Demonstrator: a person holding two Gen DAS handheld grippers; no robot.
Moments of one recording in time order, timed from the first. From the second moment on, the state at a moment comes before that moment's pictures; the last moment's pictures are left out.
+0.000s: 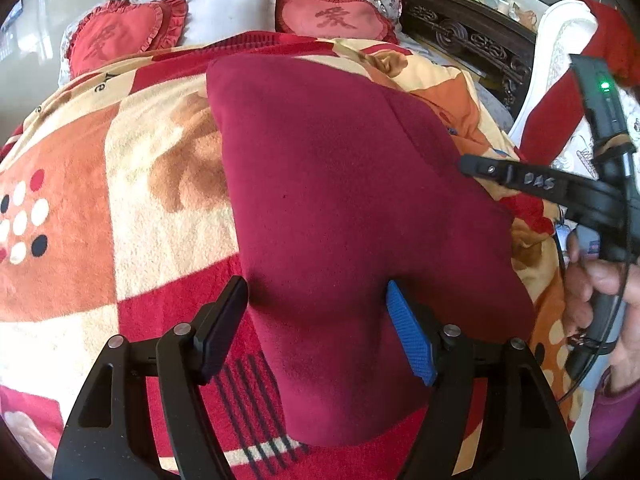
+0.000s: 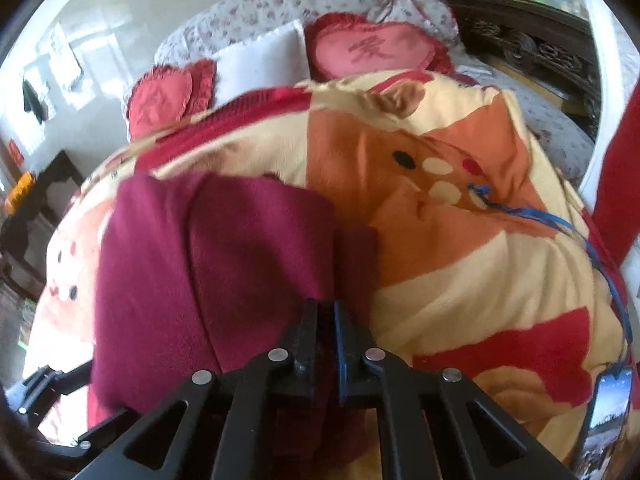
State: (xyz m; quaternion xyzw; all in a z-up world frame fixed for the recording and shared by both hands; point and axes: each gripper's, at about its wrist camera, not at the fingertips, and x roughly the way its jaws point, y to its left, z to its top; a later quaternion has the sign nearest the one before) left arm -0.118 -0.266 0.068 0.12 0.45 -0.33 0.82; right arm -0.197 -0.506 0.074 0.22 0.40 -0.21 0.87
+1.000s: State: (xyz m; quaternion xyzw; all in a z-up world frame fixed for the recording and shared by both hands) left arm -0.069 -0.275 0.067 0.10 0.44 -0.30 0.84; right arm -0.147 -0.474 0.068 0.15 0.42 -0.20 0.88
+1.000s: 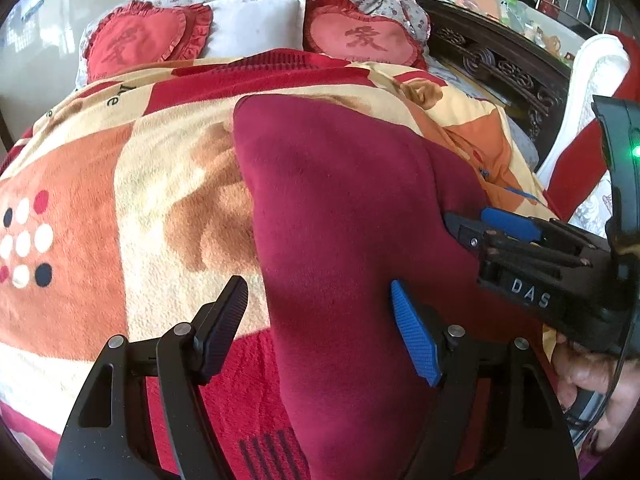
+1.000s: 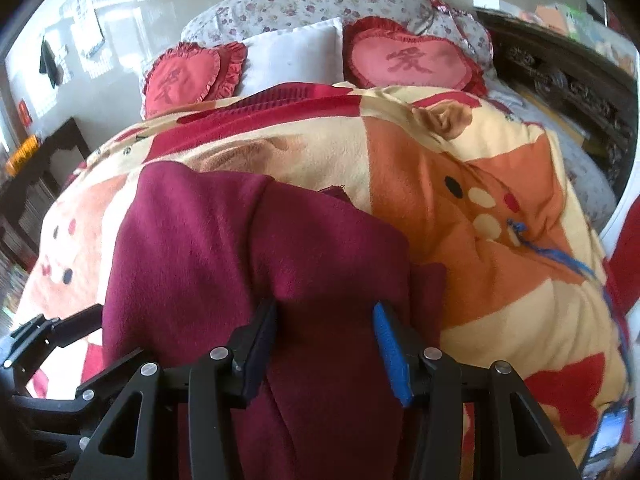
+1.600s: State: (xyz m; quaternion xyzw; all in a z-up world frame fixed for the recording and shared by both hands) left arm -0.092 -0.251 0.093 0.08 0.41 -0.31 0.86; right arm -0.217 -0.415 0.110 -0.10 0.49 -0.20 0.84
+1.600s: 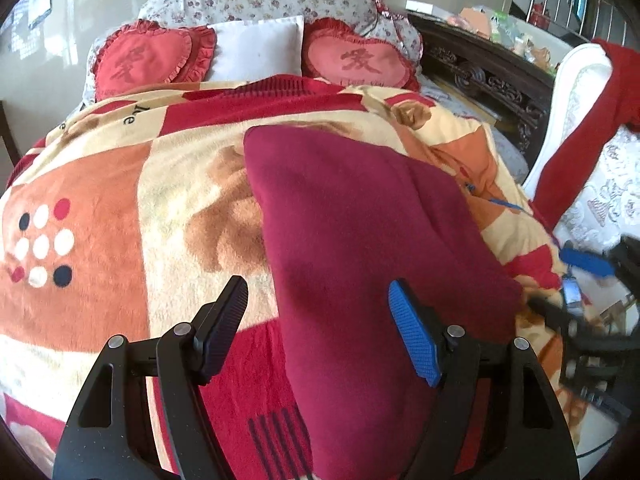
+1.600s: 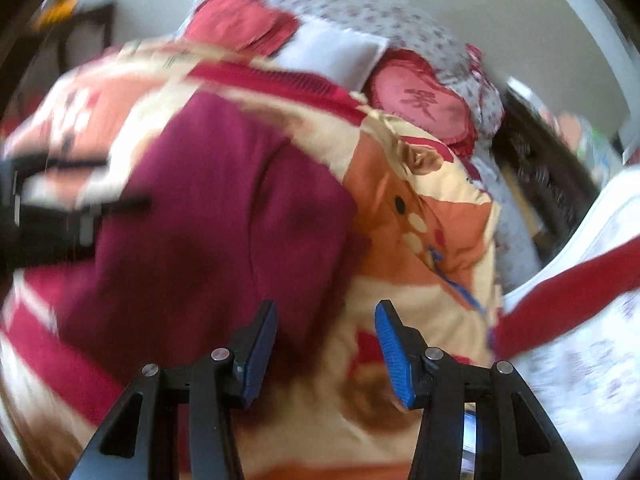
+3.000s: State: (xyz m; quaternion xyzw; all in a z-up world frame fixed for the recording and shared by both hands) left arm -0.121 -0.234 0.102 0.08 0.40 -0.32 0.85; right arm -0.297 -0.350 0.070 -0.22 0.58 -0.18 0.76
